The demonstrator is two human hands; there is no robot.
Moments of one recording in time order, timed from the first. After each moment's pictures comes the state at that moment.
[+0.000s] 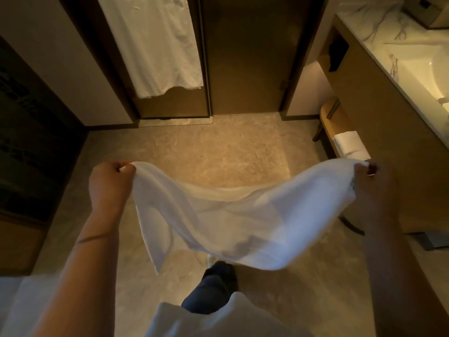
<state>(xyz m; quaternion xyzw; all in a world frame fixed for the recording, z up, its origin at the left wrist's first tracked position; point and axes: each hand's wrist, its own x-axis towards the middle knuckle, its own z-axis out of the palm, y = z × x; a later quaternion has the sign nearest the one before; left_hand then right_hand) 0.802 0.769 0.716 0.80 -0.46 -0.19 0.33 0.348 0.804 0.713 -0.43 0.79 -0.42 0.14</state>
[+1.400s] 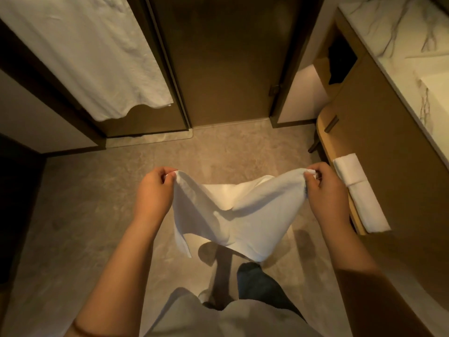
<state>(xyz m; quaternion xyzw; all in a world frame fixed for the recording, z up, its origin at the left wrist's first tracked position) 0.616 0.393 0.678 0.75 -0.54 -0.30 0.25 0.295 0.438 0.654 -0.50 0.78 -0.31 0.19</state>
